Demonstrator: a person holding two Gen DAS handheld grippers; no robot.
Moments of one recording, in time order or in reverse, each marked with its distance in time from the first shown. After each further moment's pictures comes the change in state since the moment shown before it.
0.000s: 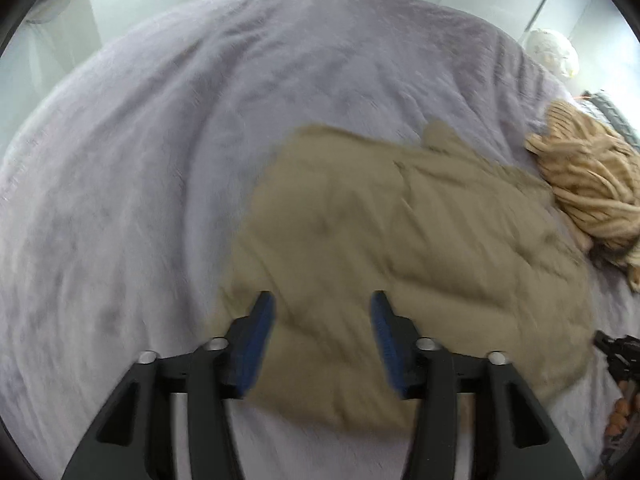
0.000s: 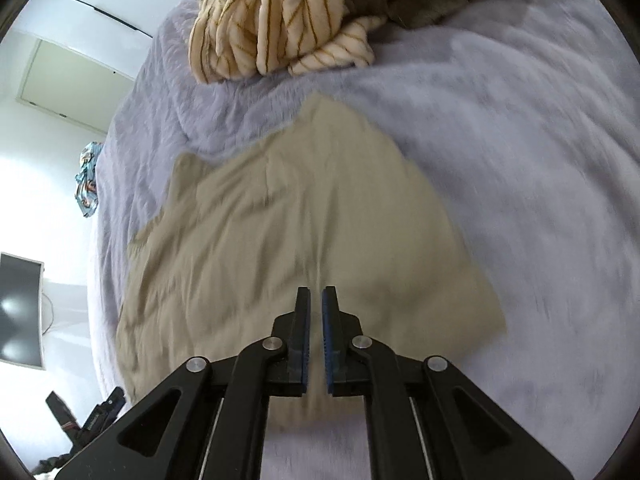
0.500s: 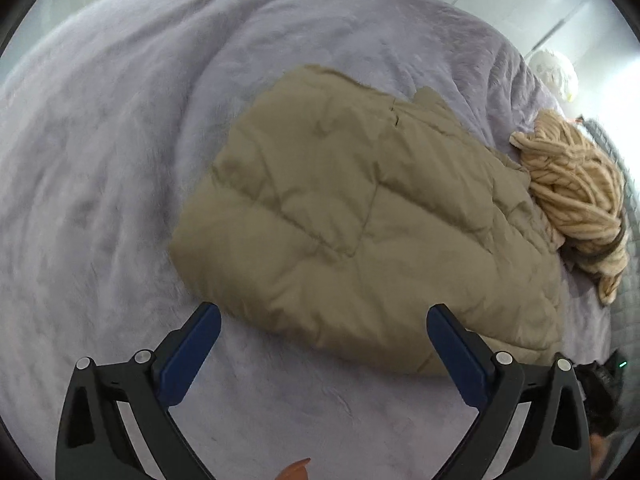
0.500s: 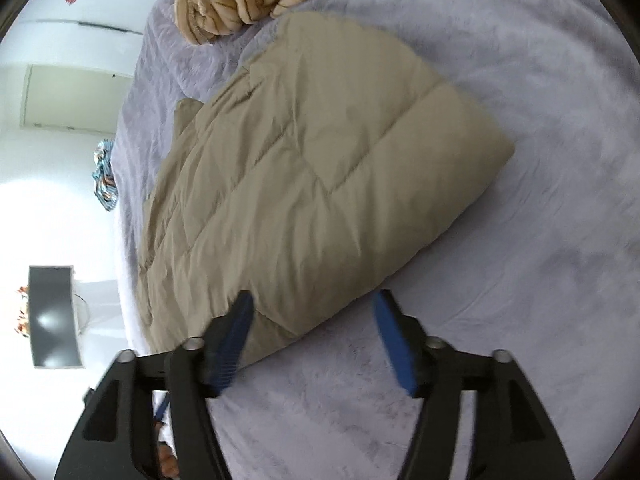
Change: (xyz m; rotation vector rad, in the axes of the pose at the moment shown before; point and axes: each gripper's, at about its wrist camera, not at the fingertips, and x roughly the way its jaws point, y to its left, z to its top) left arm 0.001 0.011 -0.060 -0.160 0.065 -0.102; right arm 0.018 -0.026 -0.065 0.133 0.109 0.134
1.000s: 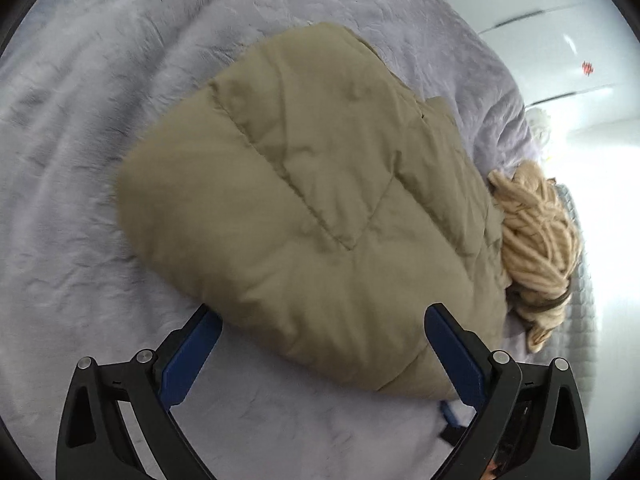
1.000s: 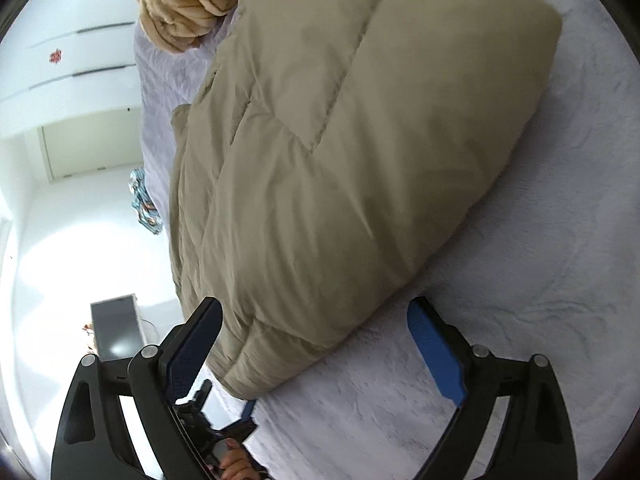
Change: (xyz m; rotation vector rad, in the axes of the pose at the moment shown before) left arm 0.045 0.031 0.000 -0.253 0.072 -0.255; right arm 0.051 -0.026 -0.002 0.199 0.068 0.242
